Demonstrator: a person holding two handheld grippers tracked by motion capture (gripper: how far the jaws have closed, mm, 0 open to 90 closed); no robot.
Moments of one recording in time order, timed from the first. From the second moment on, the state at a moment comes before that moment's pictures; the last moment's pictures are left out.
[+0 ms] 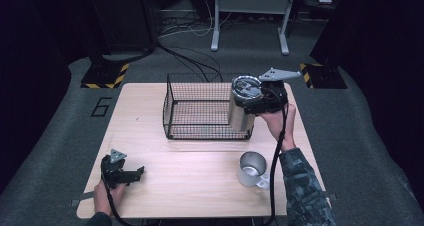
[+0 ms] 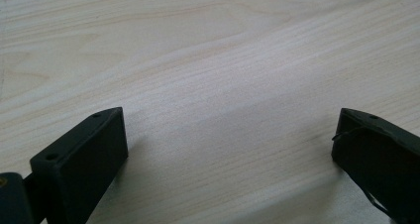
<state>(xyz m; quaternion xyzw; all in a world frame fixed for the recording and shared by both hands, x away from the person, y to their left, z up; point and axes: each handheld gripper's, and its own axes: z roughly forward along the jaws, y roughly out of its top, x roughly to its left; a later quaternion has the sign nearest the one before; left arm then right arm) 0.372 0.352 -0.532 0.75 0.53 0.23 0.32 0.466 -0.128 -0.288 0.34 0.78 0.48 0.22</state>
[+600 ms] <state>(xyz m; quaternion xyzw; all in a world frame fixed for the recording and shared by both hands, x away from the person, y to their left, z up) 0.372 0.352 -0.532 0.75 0.53 0.23 0.32 0.491 -0.115 -0.290 0.35 0.78 0.48 0.21</state>
